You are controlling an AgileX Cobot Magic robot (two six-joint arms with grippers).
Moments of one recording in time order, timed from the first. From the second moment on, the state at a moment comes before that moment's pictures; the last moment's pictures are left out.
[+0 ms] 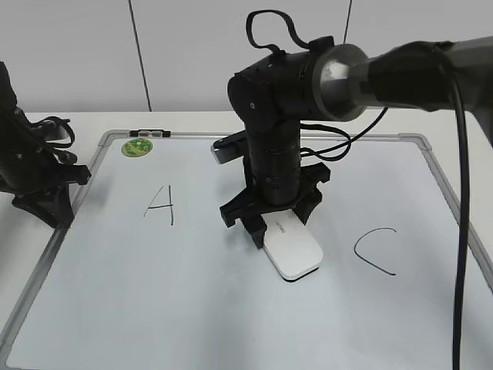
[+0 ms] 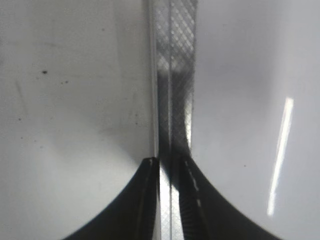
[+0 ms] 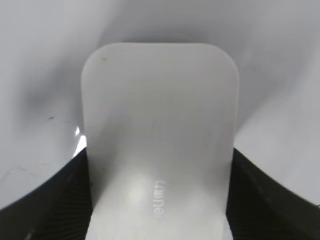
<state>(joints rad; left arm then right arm) -0.04 2.14 -1.46 -0.22 0.99 0.10 0.63 2.23 -1.73 -0.13 1.15 0.22</state>
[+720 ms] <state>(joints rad) -0.04 2.14 -1.46 -0.22 0.99 0.10 0.62 2.22 -1.74 -0.10 1.16 0.21</state>
